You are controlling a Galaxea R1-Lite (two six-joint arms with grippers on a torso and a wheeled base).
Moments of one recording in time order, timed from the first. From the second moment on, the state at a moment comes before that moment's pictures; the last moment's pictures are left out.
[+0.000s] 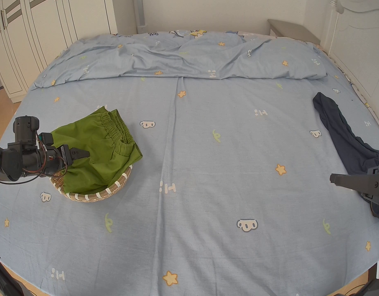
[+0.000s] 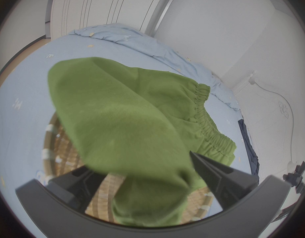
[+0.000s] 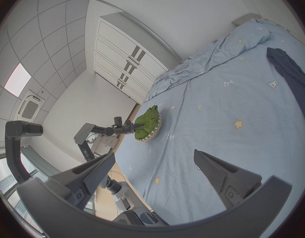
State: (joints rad) left arm 0.16 1.83 -0.95 -0.31 -0.39 -0.25; right arm 0.15 1.09 -0.62 -0.13 0.79 0.35
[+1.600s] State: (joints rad) left arm 0.09 0.17 -0.13 0.16 -0.06 -0.15; right arm 0.10 0.15 -0.16 0.22 0.58 0.23
